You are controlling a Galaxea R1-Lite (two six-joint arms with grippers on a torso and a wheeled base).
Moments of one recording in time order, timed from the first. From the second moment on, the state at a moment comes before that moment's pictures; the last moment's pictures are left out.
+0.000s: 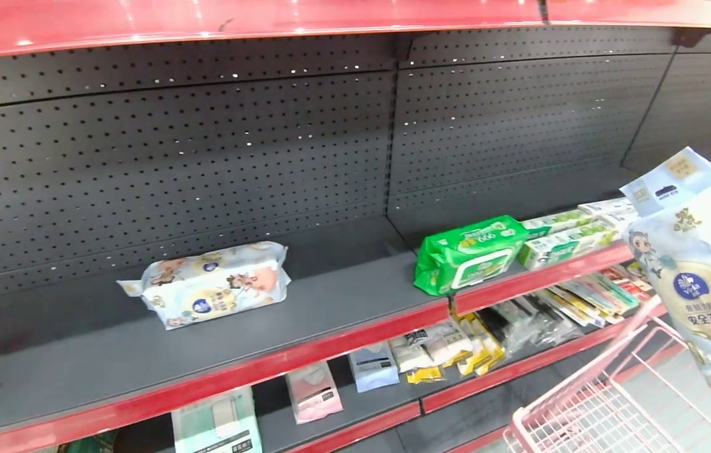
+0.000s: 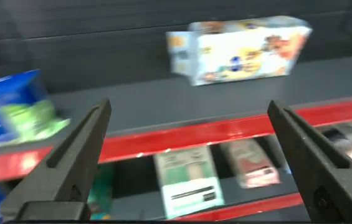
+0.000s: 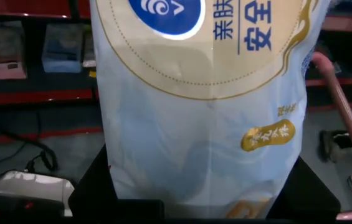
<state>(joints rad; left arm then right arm) 0.18 0.00 0.00 0.00 0.00 0.01 -0.04 0.78 -0.56 0.22 0.02 -0.35</state>
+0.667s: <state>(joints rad) 0.18 0.00 0.00 0.00 0.00 0.01 -0.04 0.76 -0.54 0.22 0.02 -0.35</state>
